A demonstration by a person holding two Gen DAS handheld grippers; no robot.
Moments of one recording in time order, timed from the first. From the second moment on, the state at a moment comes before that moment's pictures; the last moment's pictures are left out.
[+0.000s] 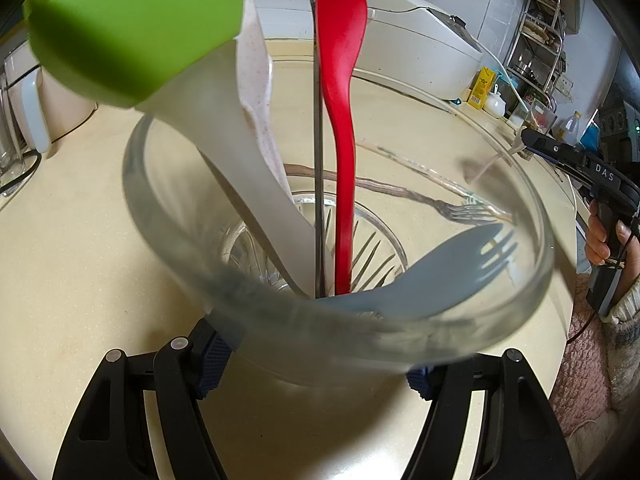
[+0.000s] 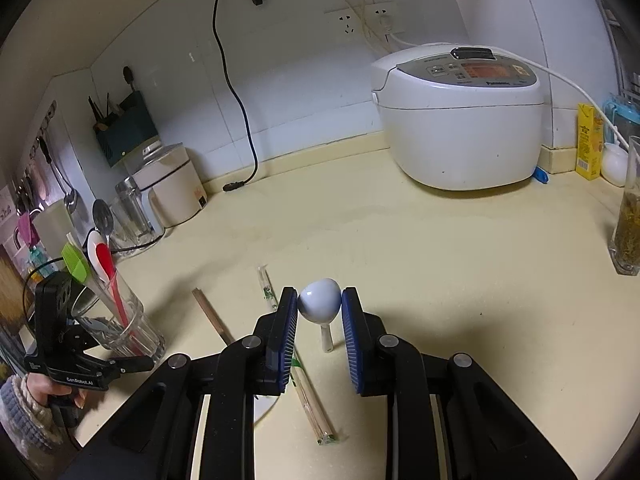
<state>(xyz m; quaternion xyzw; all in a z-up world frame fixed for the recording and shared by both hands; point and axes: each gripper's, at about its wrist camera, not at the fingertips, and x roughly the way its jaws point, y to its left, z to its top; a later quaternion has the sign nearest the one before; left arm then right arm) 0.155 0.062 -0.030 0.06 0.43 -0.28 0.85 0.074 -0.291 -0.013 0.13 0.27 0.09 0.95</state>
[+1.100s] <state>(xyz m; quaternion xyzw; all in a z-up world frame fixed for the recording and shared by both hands) 0.155 0.063 -0.029 0.06 0.43 -0.28 0.85 0.063 -0.294 0.011 0.16 0.22 0.10 0.96</state>
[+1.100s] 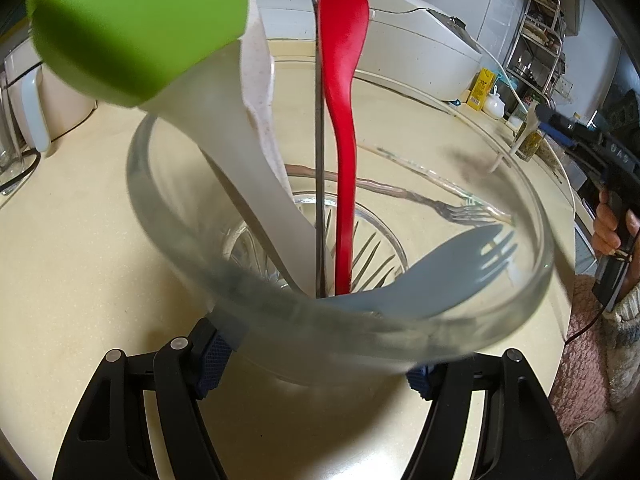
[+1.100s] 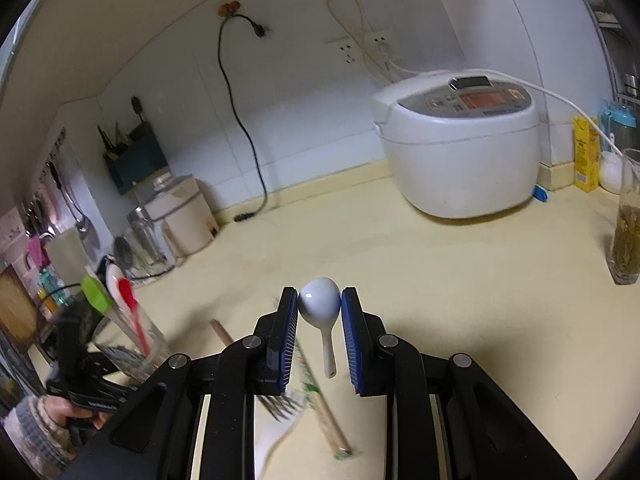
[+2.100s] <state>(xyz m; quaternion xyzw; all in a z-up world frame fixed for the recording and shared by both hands) 0.157 0.063 -0.030 0.06 0.43 -0.28 0.85 0.099 -0.125 0.090 0.13 0.16 0.35 0.91</state>
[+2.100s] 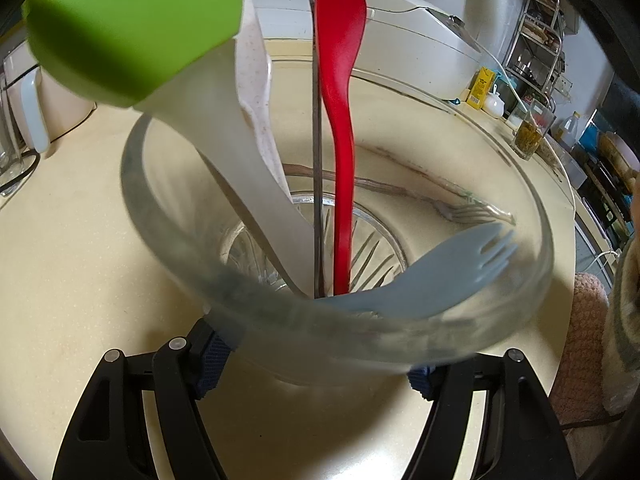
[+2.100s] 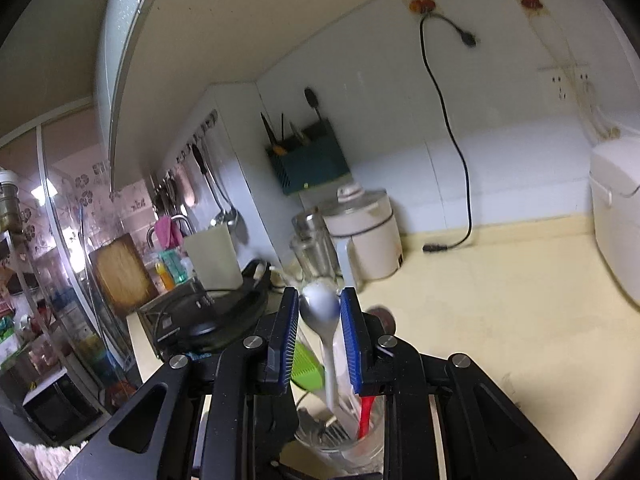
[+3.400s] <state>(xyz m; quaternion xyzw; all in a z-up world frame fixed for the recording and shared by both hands) 0.157 0.064 -0.030 0.06 0.43 -0.28 0.85 0.103 -0.229 0.036 0.17 0.25 0.22 0.93</state>
